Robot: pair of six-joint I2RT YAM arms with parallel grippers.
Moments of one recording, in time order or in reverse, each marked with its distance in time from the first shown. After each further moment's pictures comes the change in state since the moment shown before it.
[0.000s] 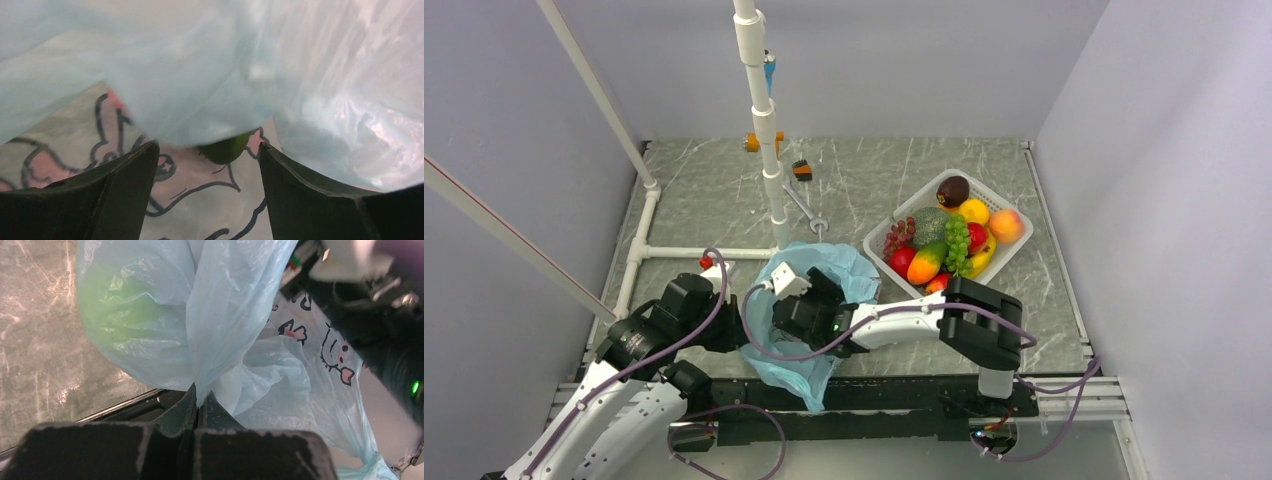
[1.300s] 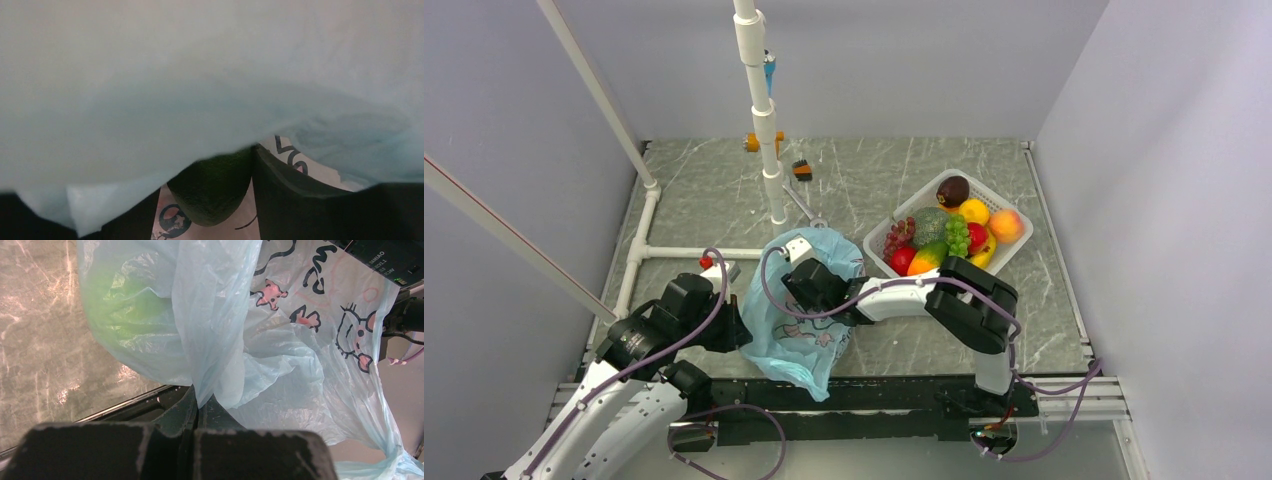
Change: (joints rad) left arm 0.001 0.000 0.000 0.000 0.000 0.000; right arm -0.232 0.061 -0.032 0.208 -0.400 0.065
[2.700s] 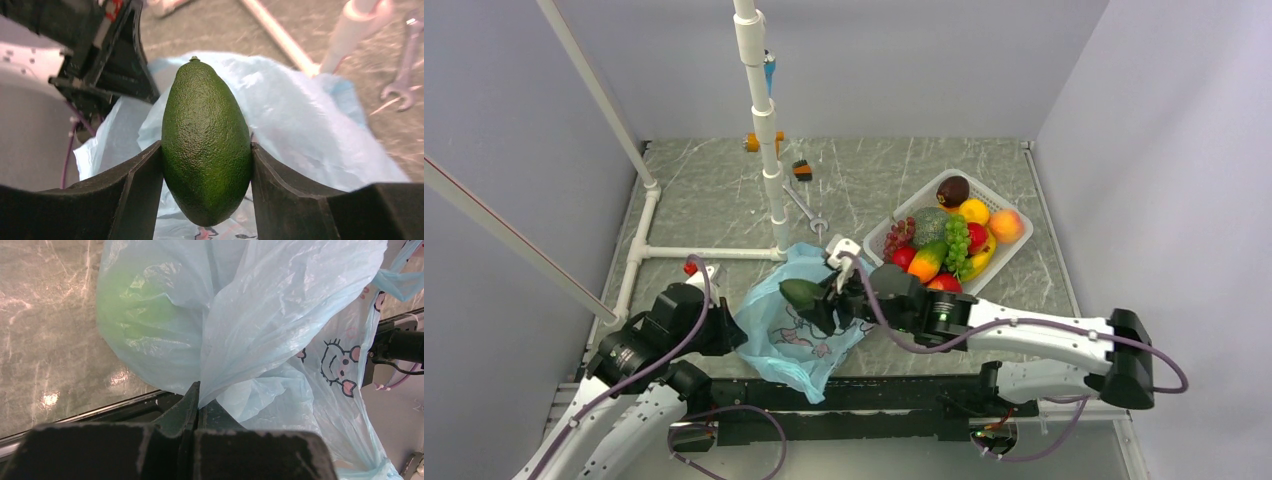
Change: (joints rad) left arm 0.000 -0.095 -0.023 -0.021 -0.068 -0.105; right arm 0.140 -0.718 -0.175 -0.156 -0.370 0.054
